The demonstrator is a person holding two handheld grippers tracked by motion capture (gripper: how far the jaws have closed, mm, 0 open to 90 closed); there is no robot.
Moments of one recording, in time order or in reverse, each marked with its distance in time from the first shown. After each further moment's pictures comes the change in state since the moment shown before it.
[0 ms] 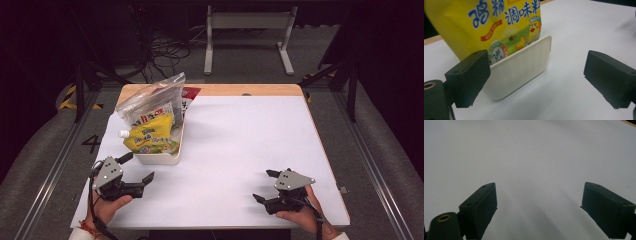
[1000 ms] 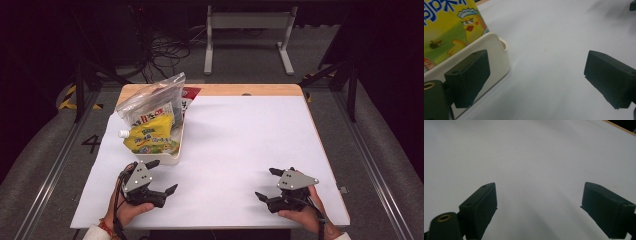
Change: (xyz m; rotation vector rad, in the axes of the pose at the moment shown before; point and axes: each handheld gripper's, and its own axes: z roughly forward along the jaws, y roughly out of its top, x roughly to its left) left arm -0.040 0.005 0.036 0.090 -0.154 0.098; right arm -0.003 0.000 -0.006 -0.014 -0.034 -0.004
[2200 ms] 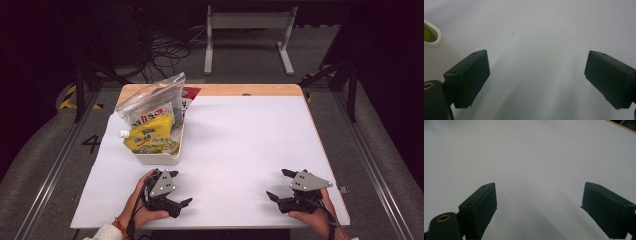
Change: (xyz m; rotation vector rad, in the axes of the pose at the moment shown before) left arm -0.024 -0.005 0.038 0.140 -0.122 0.093; right arm -0.013 -0.021 -0.018 0.013 -0.065 0.041
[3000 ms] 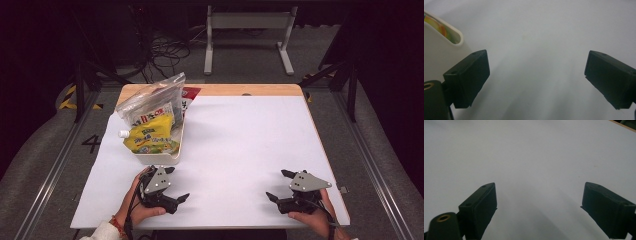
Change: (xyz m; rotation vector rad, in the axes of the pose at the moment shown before) left arm 0.009 0.001 -0.008 -0.025 0.028 -0.026; right arm 0.002 0.000 0.000 0.003 0.003 0.004
